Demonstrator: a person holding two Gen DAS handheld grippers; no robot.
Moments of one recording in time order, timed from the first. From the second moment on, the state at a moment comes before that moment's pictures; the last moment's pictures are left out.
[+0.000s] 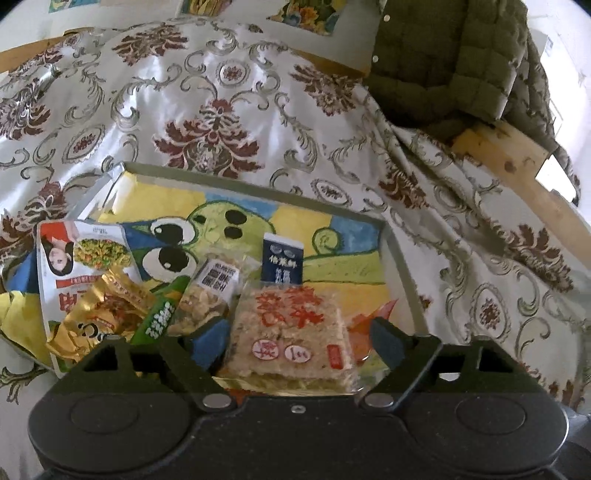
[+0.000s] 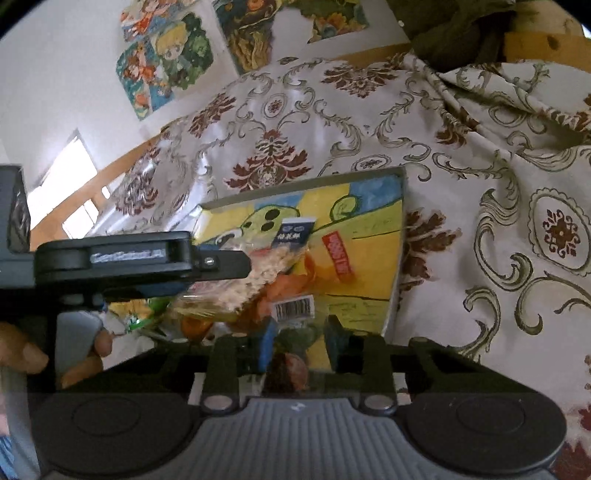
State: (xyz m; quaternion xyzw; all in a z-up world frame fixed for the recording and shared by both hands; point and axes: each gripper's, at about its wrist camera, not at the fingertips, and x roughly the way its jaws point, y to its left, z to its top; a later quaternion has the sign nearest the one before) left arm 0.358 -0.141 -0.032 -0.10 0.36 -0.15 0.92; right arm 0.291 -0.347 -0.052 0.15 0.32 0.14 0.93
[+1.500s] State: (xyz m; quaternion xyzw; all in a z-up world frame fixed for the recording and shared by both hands) left arm 0.248 -0.102 0.015 -0.06 0.28 -0.09 0.95; right arm 0.262 -0.357 -0.004 0.14 0.22 0.06 0.96
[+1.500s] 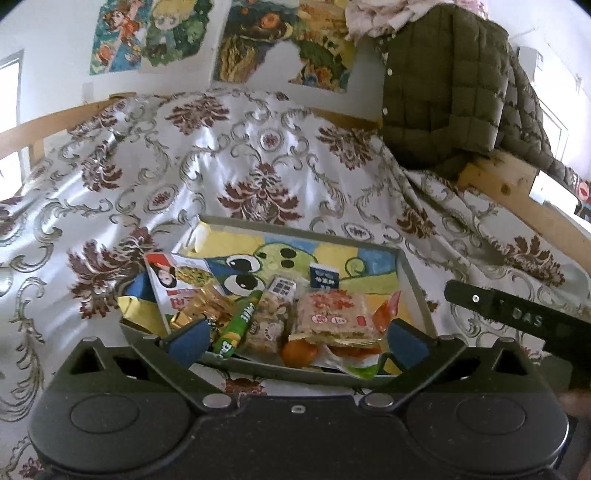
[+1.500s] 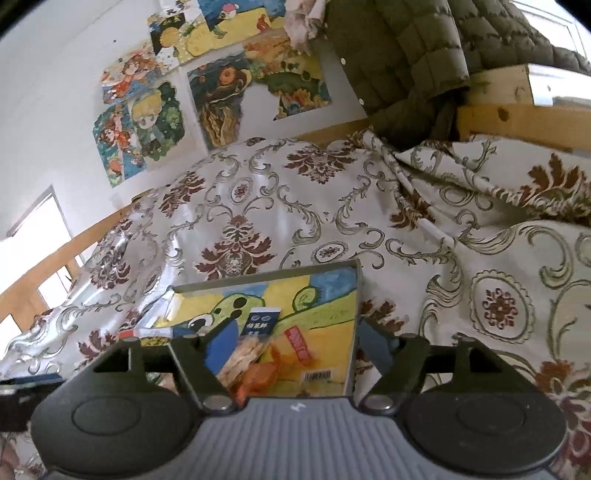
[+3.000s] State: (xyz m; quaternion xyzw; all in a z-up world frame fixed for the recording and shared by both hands) left arm 0.040 0.017 0.000 -0.06 0.24 0.03 0.97; right arm 0.033 -0.261 0.013 0.11 0.18 0.05 0.98
